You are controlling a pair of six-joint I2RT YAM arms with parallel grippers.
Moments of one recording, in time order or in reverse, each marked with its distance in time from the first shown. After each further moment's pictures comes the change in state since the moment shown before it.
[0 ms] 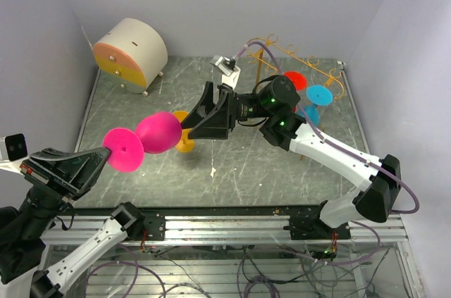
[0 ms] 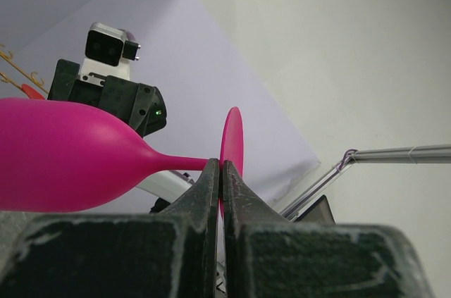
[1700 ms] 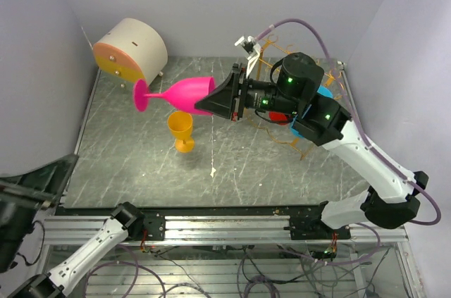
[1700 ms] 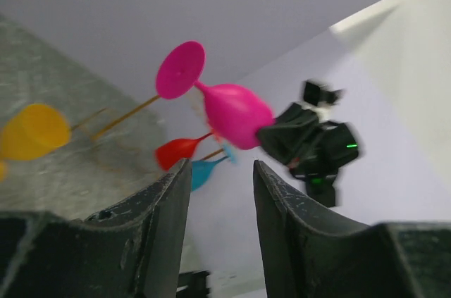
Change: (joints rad) left arm 0.076 0.025 0.374 -0.633 -0.329 0.158; right arm 0.041 -0.076 0.352 -0.781 0.387 -0.437
